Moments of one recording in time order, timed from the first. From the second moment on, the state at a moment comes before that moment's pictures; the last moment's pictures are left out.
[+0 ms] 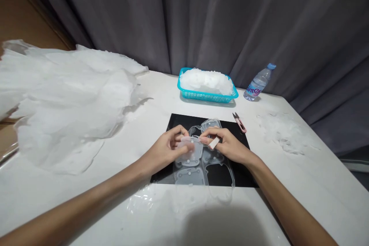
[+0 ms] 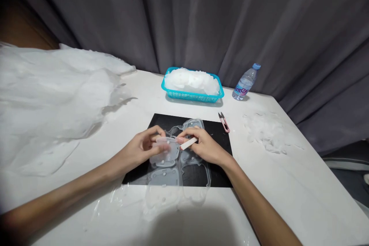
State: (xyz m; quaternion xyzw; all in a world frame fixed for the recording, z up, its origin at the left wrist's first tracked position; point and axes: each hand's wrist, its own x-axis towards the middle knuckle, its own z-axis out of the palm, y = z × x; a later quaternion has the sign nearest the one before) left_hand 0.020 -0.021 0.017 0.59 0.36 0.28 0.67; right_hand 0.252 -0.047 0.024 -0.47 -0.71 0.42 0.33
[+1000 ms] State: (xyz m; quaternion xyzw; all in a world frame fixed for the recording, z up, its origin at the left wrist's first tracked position) left_hand 0.017 -0.022 0.020 0.62 0.34 0.26 0.66; right_hand 0.265 -0.052 0.021 -0.49 -0.77 0.20 0.36
